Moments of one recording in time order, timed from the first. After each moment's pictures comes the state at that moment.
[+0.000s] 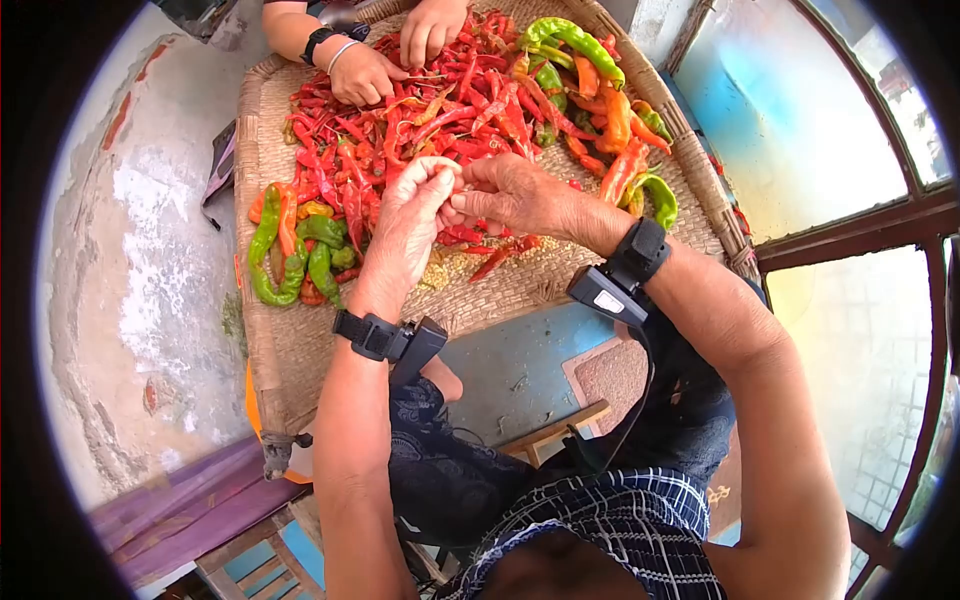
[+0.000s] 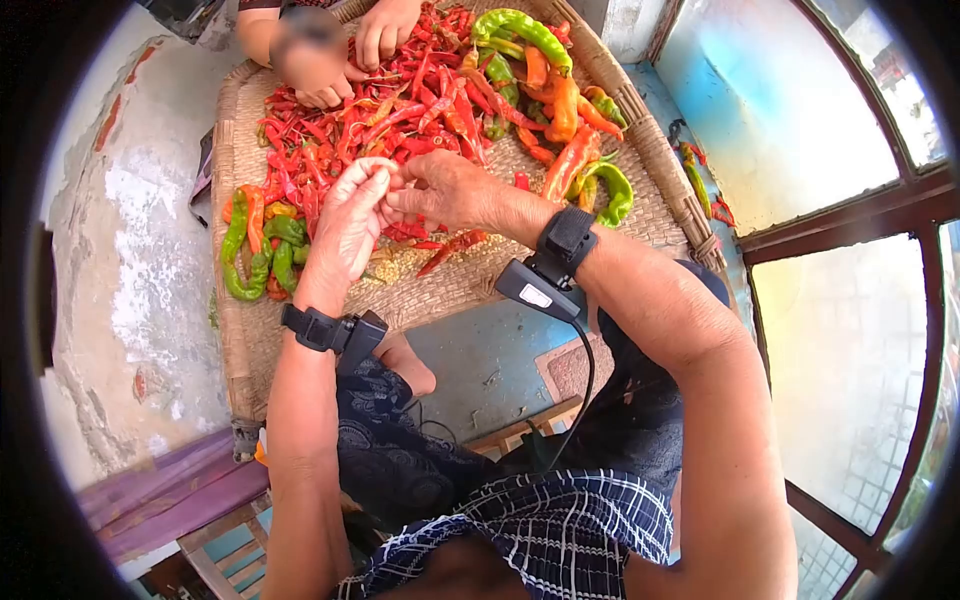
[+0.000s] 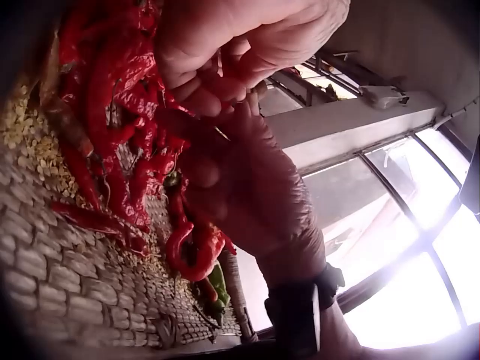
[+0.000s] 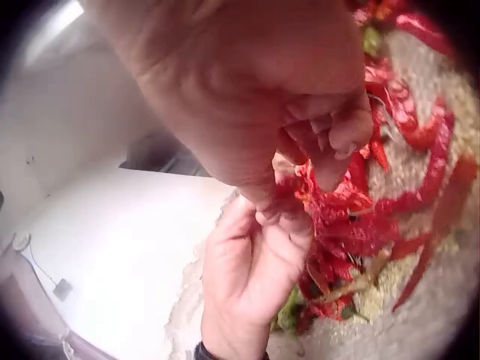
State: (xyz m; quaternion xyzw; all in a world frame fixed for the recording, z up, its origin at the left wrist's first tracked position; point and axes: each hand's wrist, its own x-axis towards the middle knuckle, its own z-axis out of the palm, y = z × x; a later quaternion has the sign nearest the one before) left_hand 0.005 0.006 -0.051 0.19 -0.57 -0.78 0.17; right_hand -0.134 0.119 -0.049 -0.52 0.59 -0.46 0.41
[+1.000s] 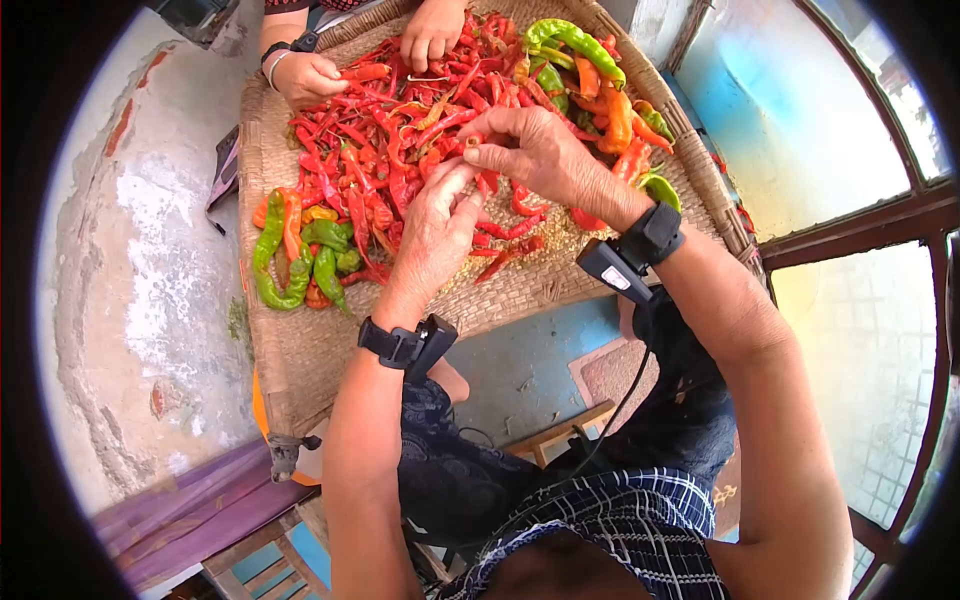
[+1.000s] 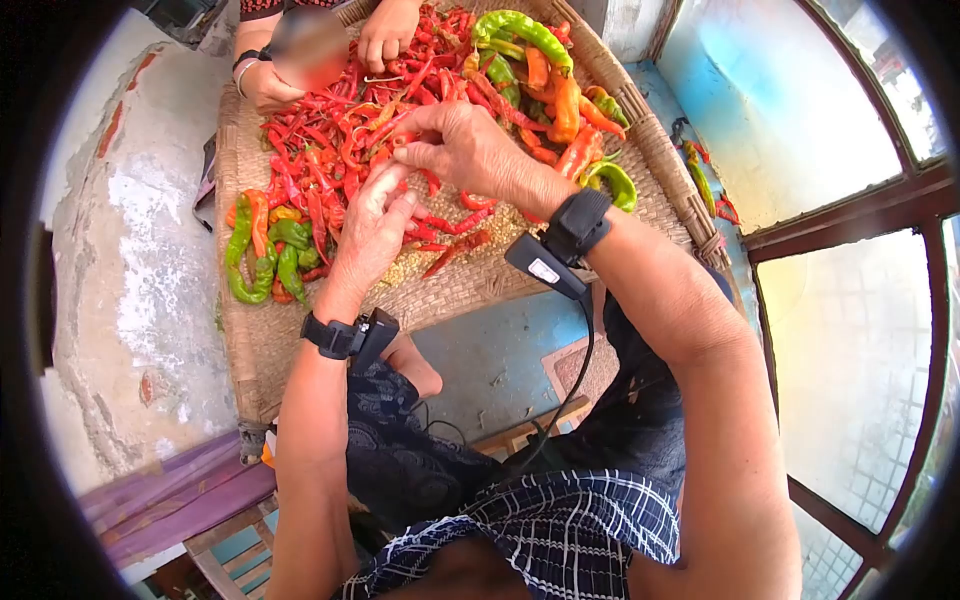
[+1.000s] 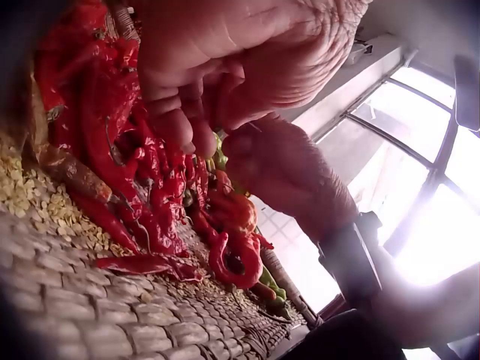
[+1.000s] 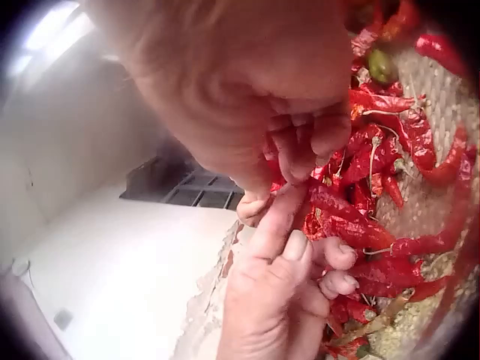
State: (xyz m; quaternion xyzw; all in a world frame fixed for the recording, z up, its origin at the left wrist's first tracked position) left_hand -0.001 0.025 -0.041 0.17 -0.85 -0.46 0.18; right_hand -0.156 0.109 -0.041 -0.53 0.58 -0.58 0.21
